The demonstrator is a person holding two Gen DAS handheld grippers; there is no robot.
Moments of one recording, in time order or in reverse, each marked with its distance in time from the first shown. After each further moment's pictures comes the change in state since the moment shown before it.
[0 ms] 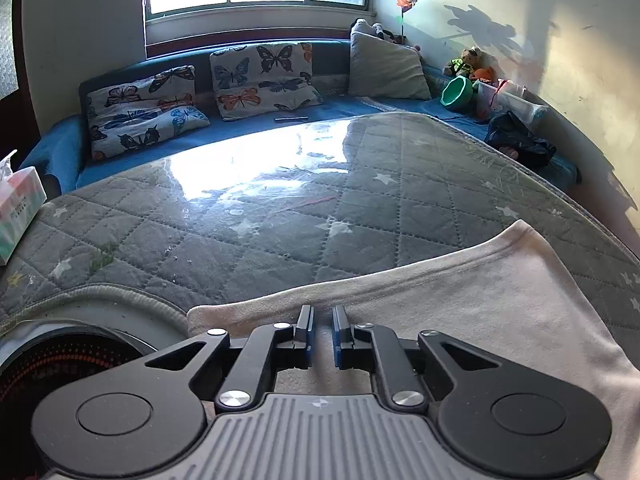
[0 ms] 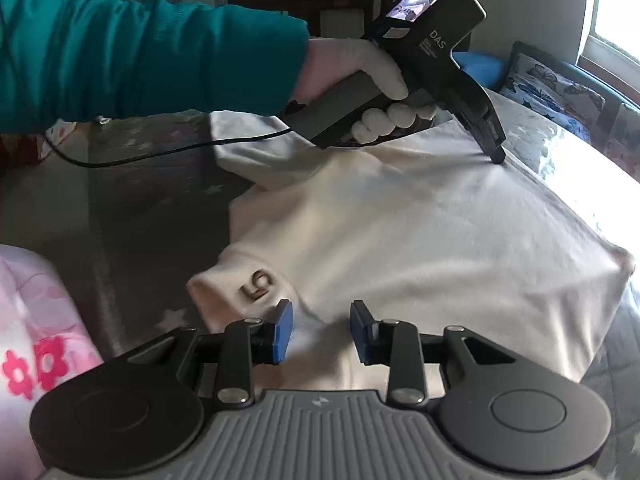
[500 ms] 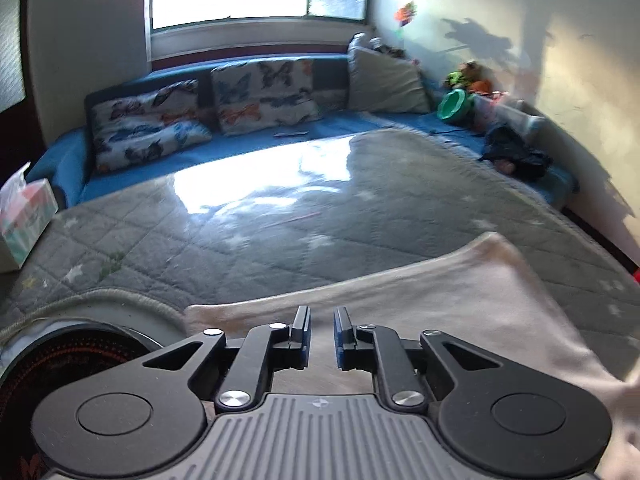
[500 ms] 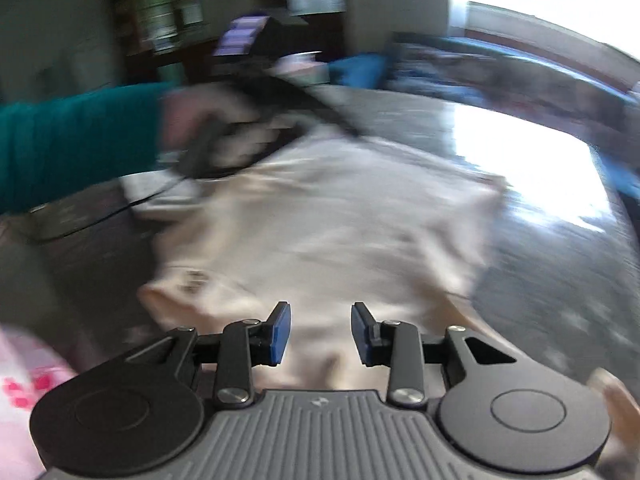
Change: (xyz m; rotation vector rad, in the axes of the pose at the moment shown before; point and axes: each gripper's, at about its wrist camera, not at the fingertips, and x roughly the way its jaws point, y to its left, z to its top) left arm -0.041 -0.027 -0.005 0.011 -0.053 -0.017; right arm -0.067 -0.035 -0.042 0.347 -0.101 -0.279
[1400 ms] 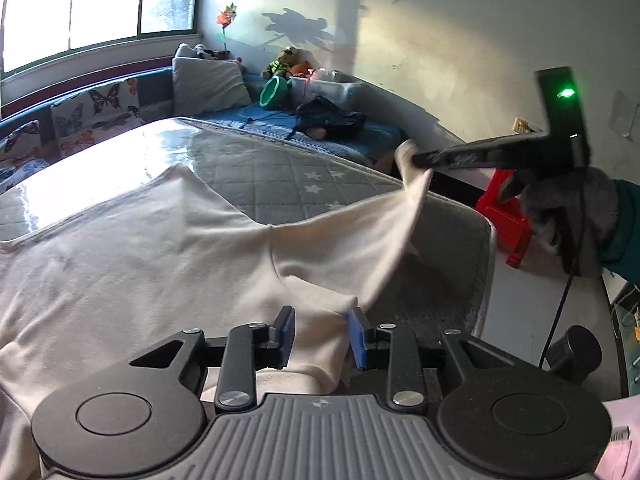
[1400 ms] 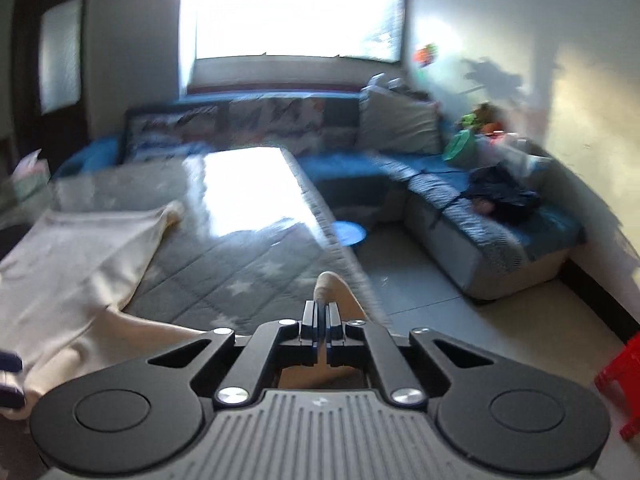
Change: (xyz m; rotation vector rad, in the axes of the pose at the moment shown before) left arm -0.106 -0.161 -0.115 0.242 0.009 -0.395; right arm -0.067 -0.091 -0.078 0.403 -0.214 -0.641
